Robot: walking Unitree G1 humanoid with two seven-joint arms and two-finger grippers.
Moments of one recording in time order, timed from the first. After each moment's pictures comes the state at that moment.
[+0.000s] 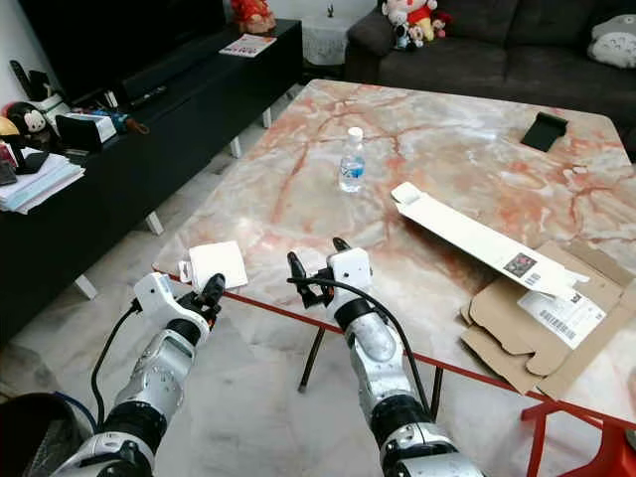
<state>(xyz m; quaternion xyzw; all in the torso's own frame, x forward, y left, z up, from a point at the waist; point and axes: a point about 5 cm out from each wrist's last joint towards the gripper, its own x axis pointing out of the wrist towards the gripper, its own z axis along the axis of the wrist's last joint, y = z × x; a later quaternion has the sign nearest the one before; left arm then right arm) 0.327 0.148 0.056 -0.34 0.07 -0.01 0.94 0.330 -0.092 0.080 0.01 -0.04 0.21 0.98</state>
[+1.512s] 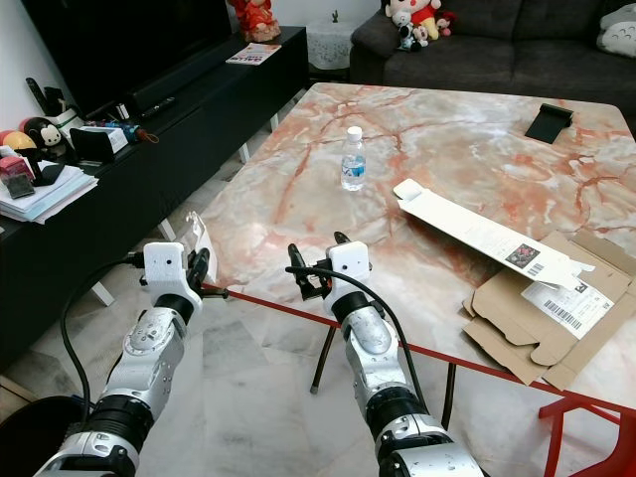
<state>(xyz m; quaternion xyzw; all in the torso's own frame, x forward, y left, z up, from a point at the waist) 0.337 0.157 0.098 -0.02 -0.02 -0.01 1.00 0.336 -0.091 0.084 0.03 -0.03 0.19 0.98</state>
